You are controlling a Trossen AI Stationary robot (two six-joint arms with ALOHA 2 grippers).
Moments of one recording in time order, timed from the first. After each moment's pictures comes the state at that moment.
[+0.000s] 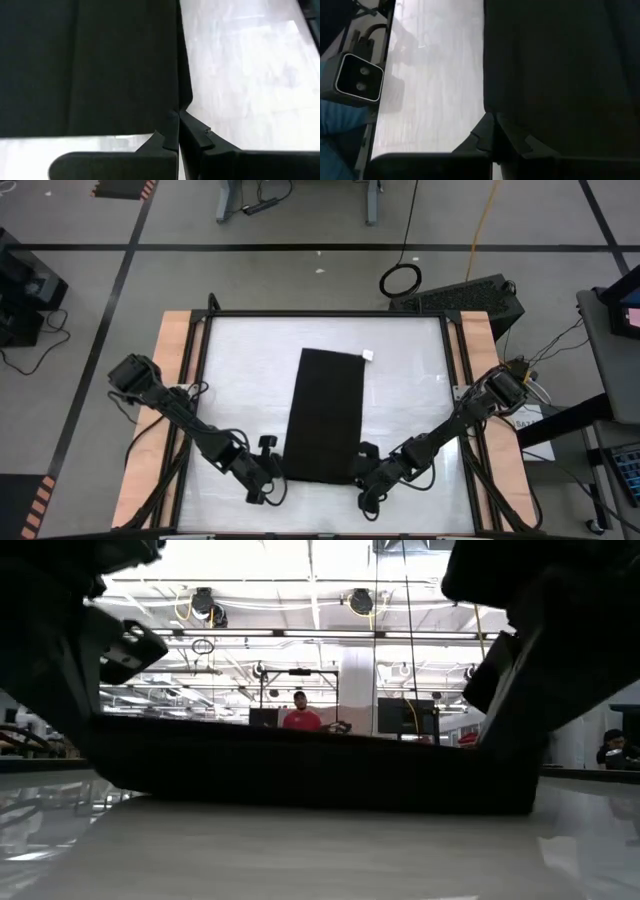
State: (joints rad) left arm -0.65 1.64 0.86 -0.20 -0.21 -0.46; right arm 0.61 1.83 0.94 0.07 0.21 0.75
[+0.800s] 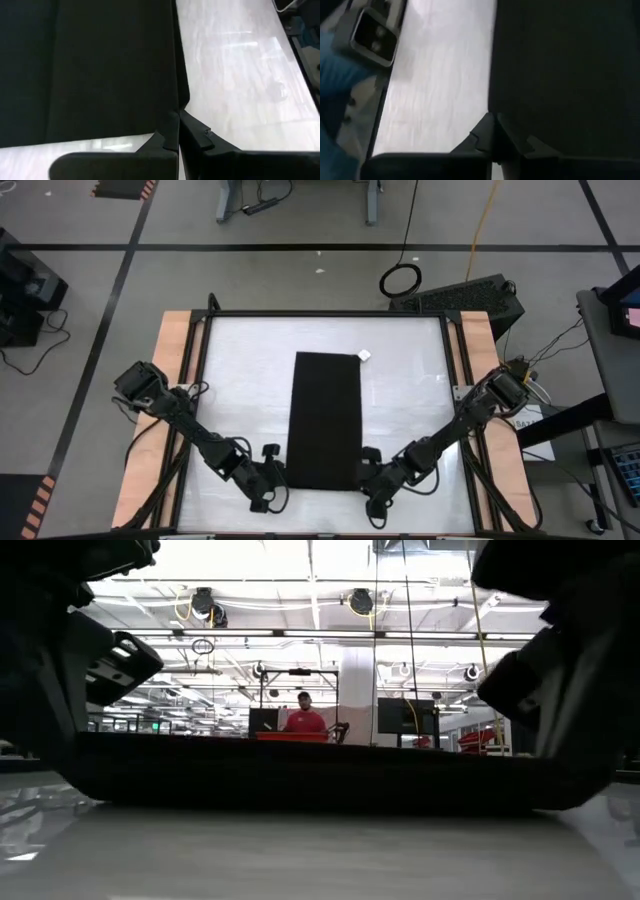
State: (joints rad) left arm -0.69 1.73 0.86 -0.05 -0.22 -0.50; right arm 0.65 1.83 0.94 0.03 0.17 0.66
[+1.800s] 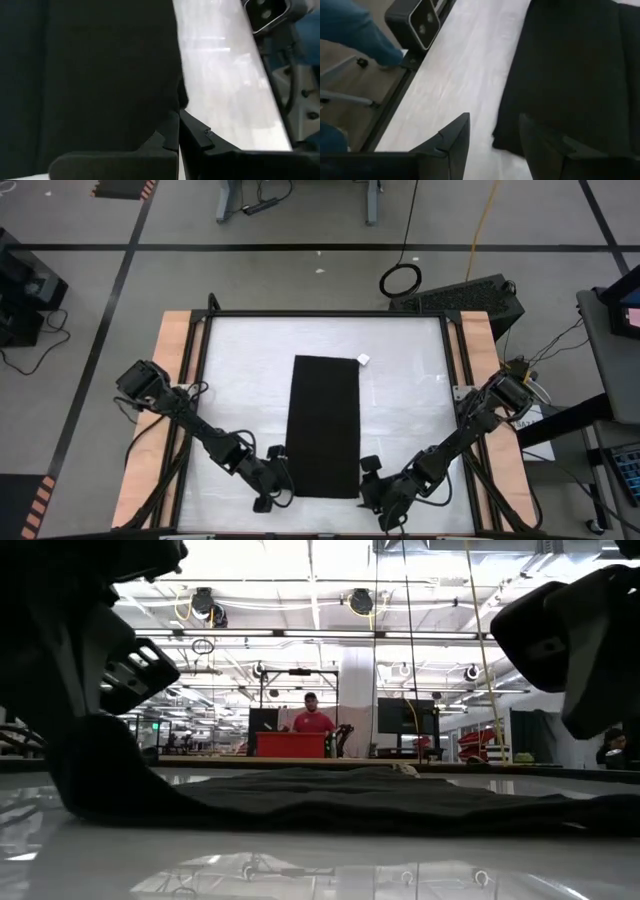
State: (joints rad) left arm -0.63 1.73 0.86 0.04 -0.08 -0.52; right arm 0.74 1.83 0.94 0.10 0.31 0.38
